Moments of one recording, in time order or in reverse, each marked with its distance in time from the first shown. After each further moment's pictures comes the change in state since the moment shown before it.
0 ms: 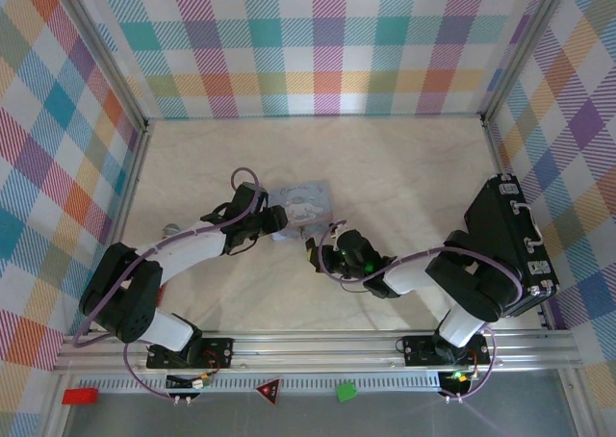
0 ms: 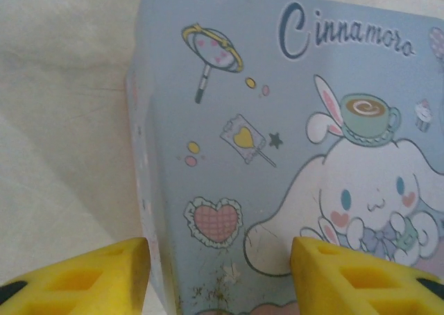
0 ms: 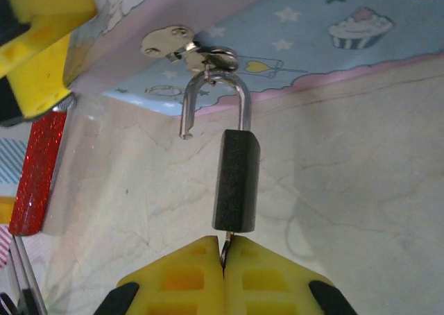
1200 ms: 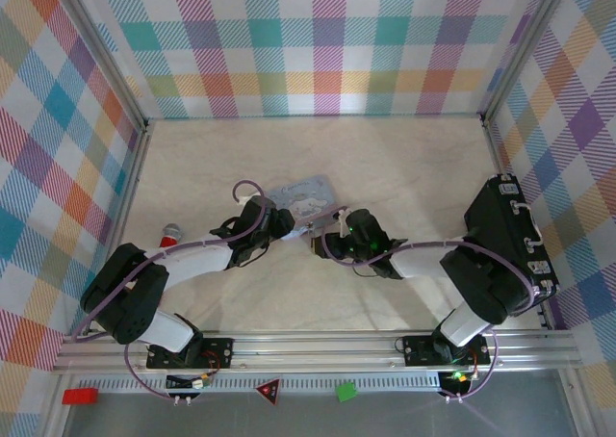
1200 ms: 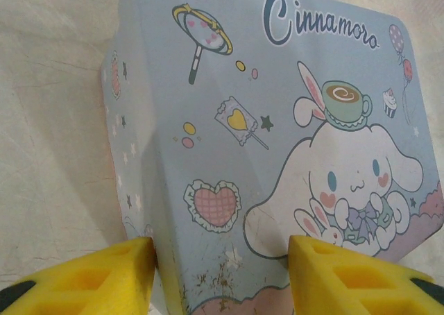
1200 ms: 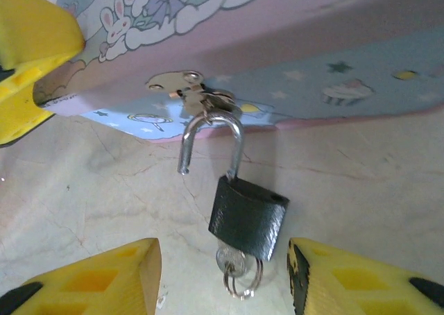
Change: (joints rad) left arm -0.108 0.001 -0.109 0.214 -0.120 -0.214; right arm -0.137 -0.039 0.116 -0.280 -0.116 -0.377
